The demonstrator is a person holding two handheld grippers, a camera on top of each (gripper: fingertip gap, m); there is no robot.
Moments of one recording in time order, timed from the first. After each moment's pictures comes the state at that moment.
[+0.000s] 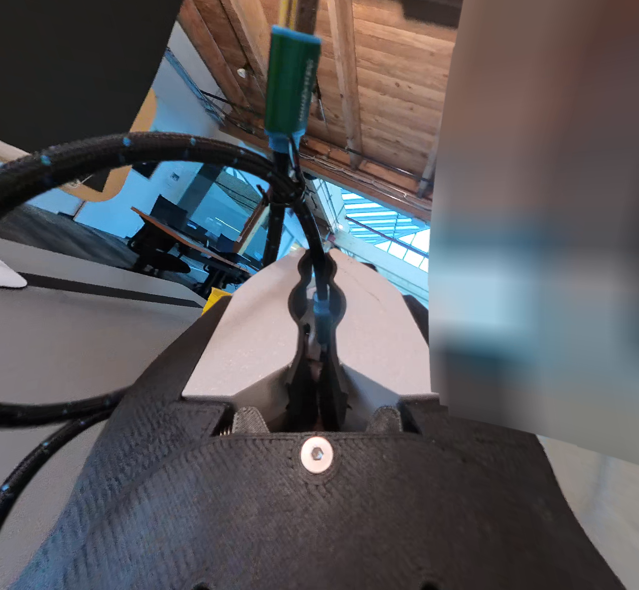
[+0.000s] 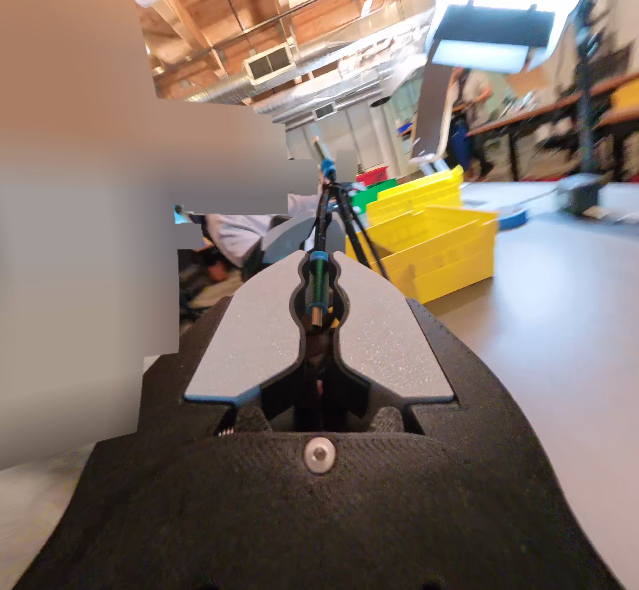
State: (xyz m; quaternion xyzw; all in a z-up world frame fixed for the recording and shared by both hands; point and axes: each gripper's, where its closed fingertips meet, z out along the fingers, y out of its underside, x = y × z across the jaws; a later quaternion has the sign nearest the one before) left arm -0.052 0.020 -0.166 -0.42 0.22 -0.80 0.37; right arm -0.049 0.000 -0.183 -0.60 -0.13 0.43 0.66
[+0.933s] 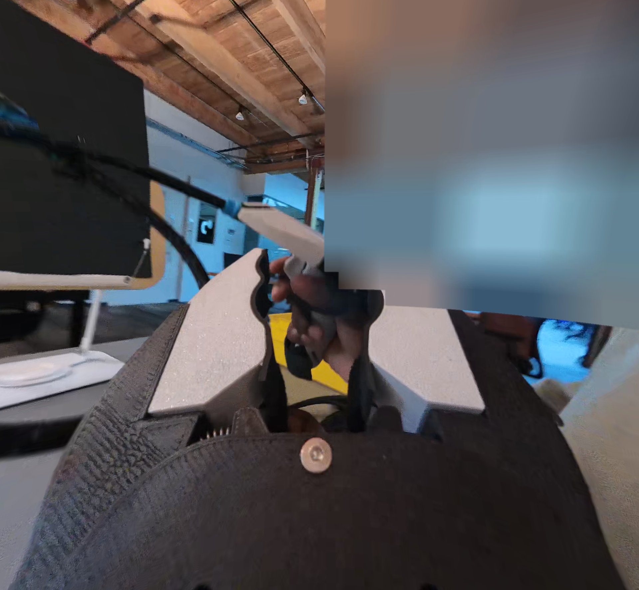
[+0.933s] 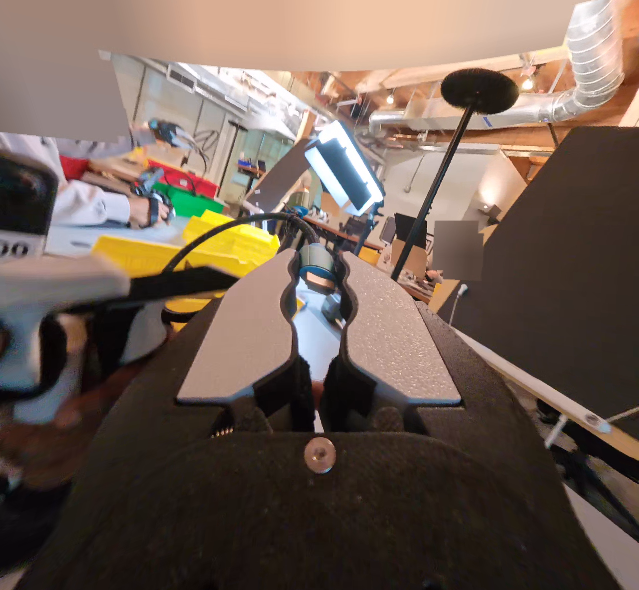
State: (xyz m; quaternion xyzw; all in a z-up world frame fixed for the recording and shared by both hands) left arm -0.054 -0.023 -0.157 -0.35 0.33 -0.68 0.56; right arm -0.031 0.029 -0.134 -0.53 -0.23 0.01 0.82
